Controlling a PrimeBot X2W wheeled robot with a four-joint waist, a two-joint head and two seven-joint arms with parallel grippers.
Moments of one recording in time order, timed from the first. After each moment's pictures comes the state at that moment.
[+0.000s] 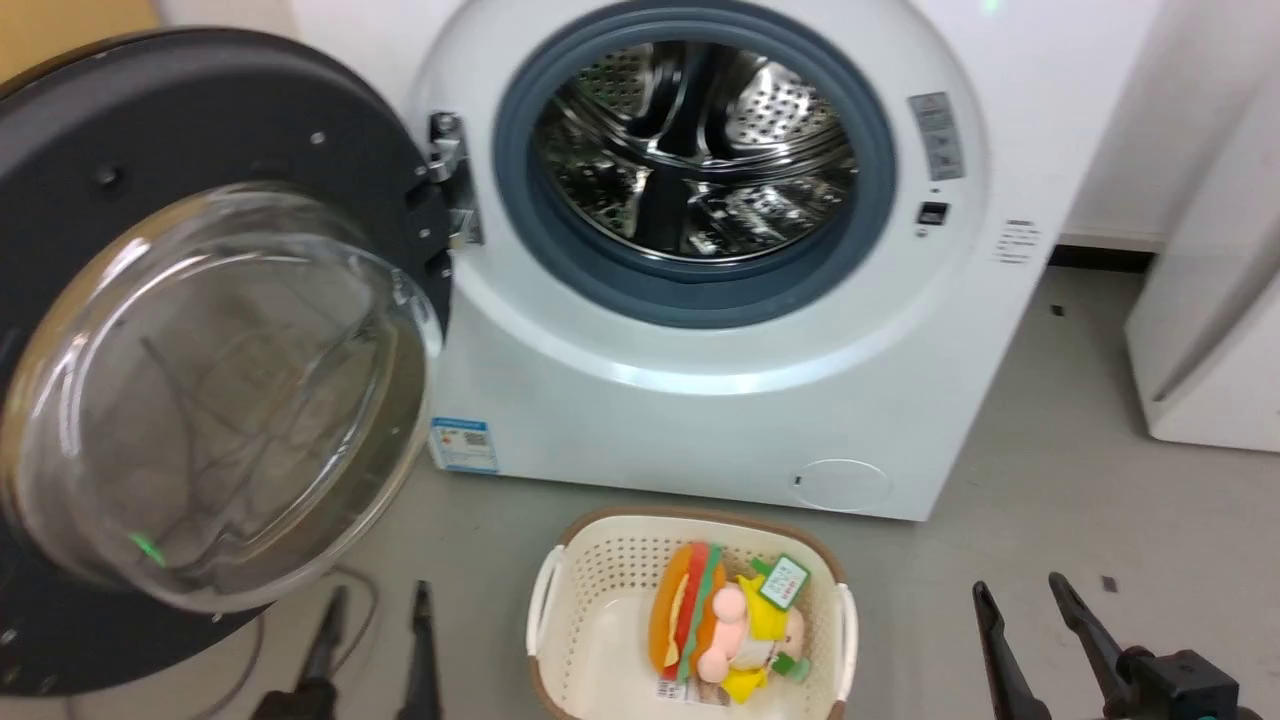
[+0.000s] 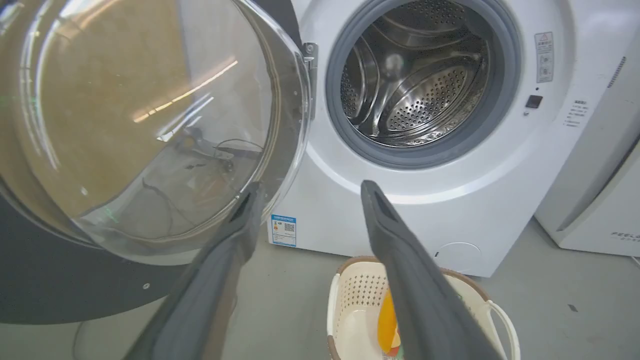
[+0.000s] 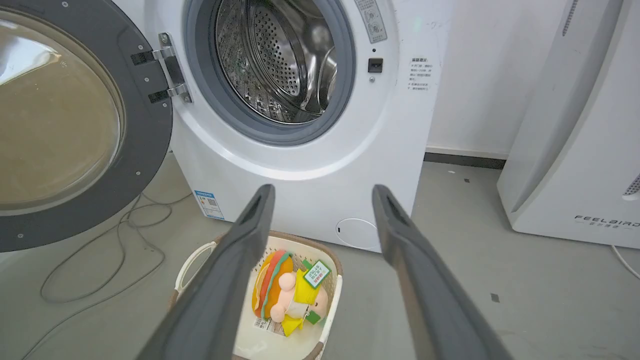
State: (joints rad) left arm 0.17 0.07 -0.05 0.03 -0.13 0.08 -0.25; right arm 0.16 -0.05 -0.01 0.02 0.10 0.13 -0.12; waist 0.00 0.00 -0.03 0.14
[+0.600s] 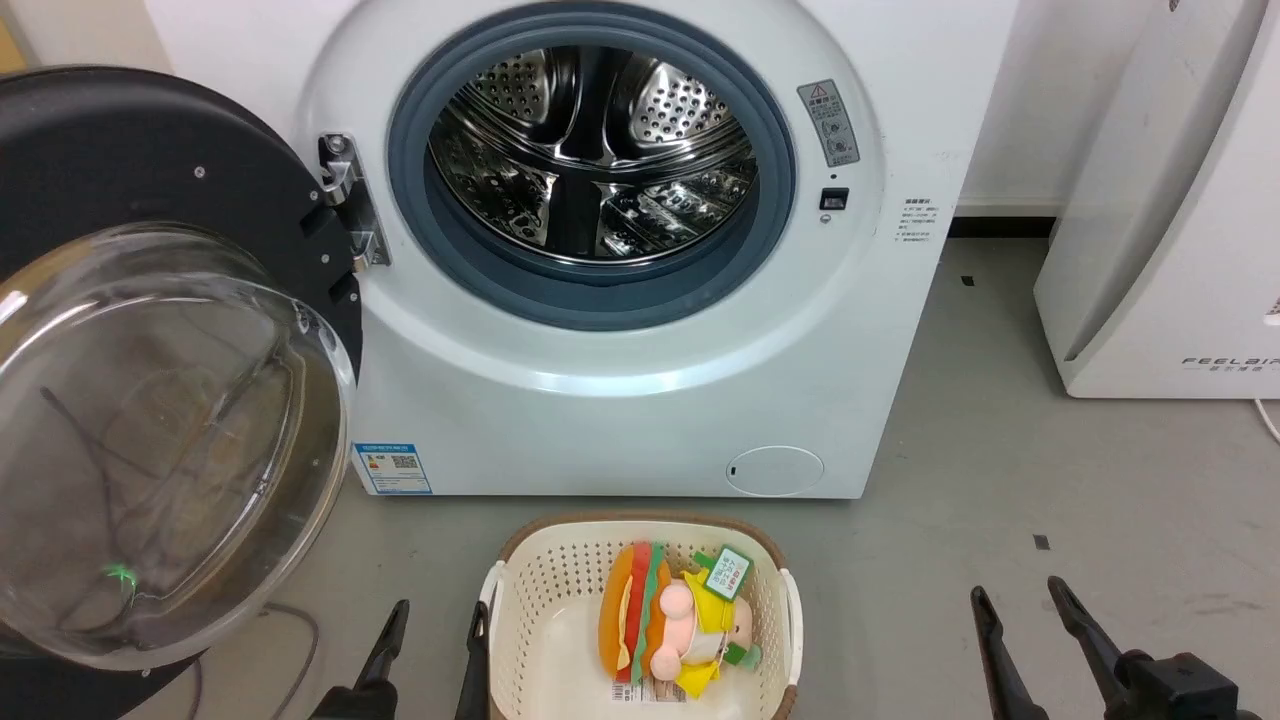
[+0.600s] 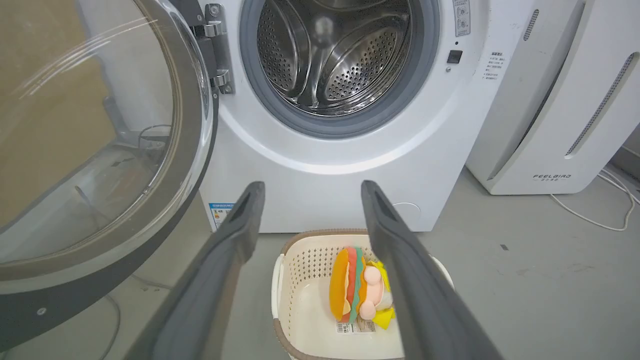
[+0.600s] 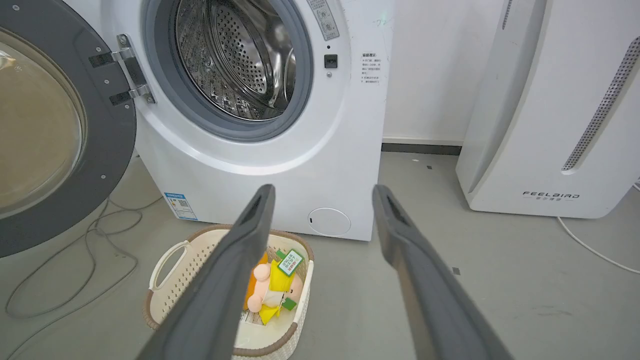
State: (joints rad) left arm 0.15 0.07 -0.14 0.08 -0.12 0.07 -0.21; right arm 0.18 -0.05 -0.01 -0.04 0.10 0.13 -0.09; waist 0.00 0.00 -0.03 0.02
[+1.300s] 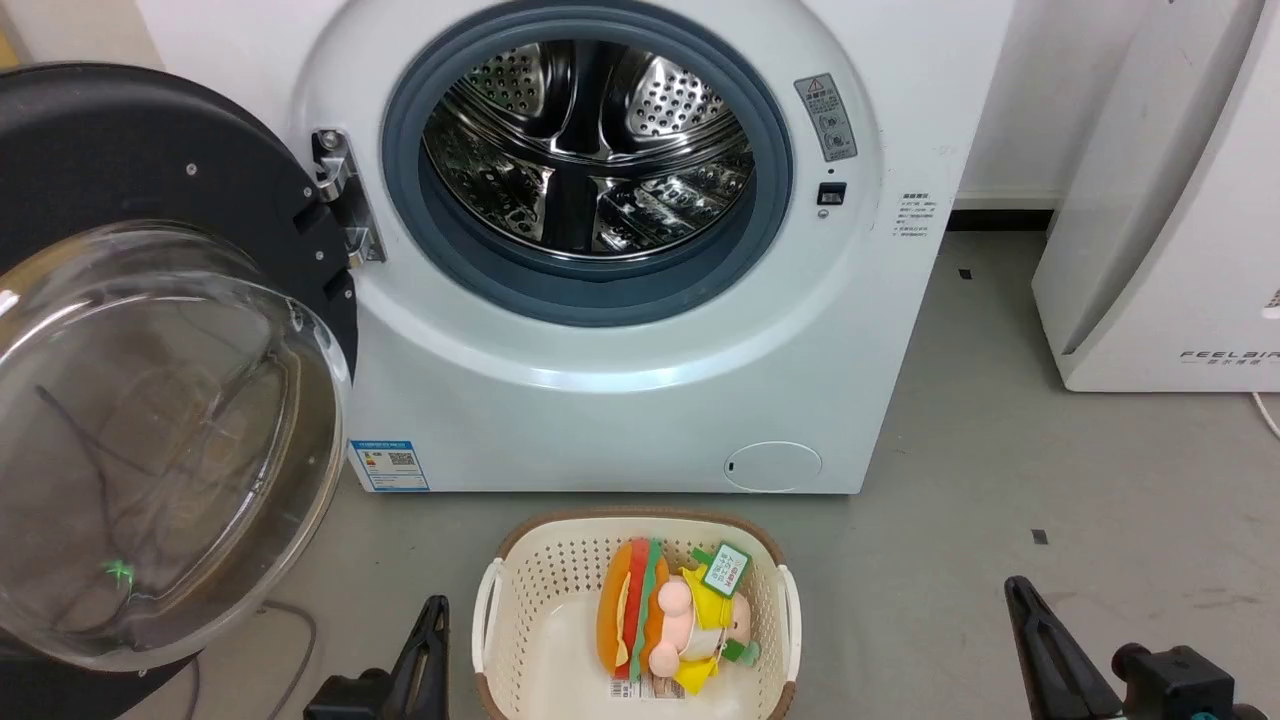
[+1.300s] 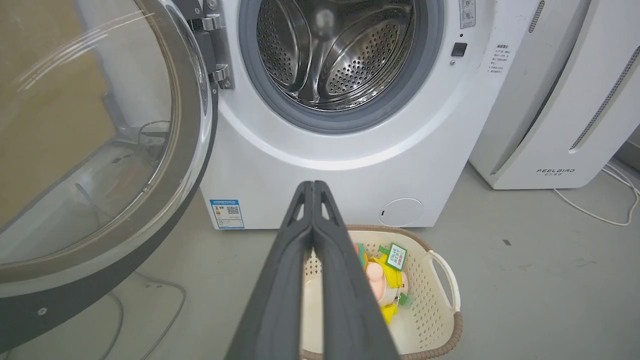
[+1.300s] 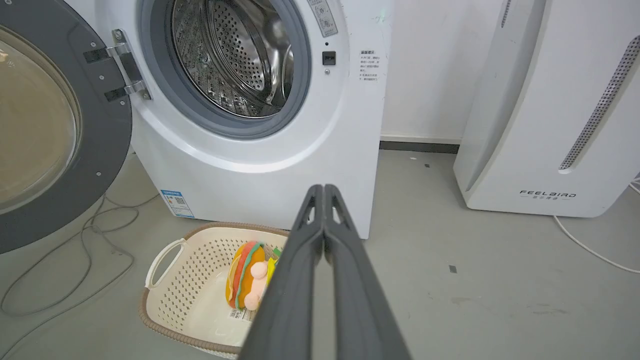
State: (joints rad) left arm 0.14 0.07 -0.13 0.08 -0.11 0.07 -0.19; right arm 0.17 -0.05 -0.01 -0.03 0.09 0.13 -0.08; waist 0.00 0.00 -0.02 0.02
